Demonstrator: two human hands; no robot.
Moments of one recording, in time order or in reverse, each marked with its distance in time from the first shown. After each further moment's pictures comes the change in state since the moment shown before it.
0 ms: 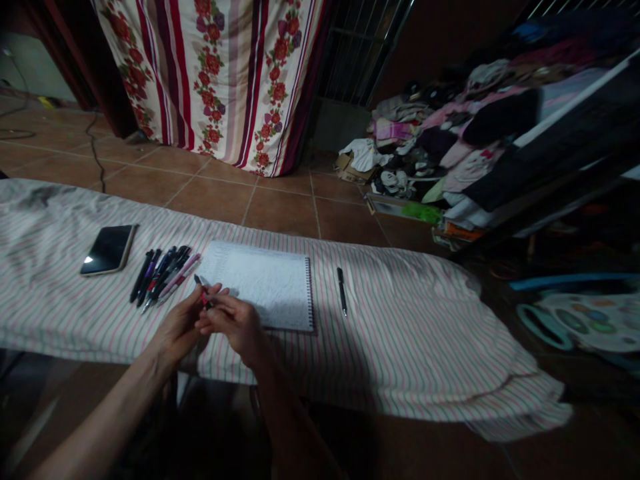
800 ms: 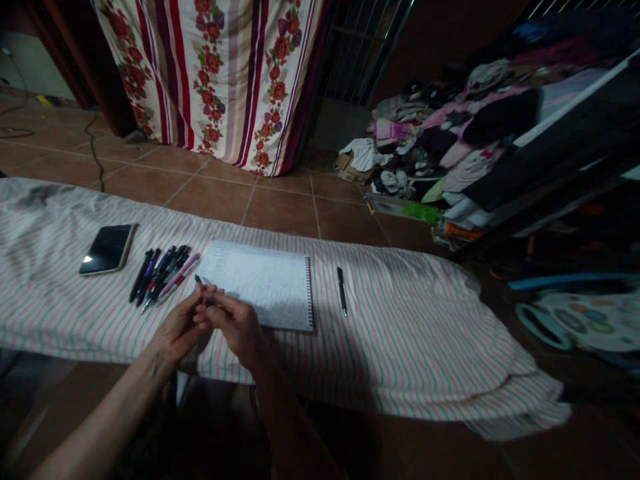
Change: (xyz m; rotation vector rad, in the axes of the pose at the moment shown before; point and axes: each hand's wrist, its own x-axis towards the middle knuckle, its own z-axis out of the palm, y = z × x) left_hand -0.005 0.001 0.005 -0.114 0.001 -0.010; right_hand 0.000 0.002 0.005 0.010 0.032 -0.083
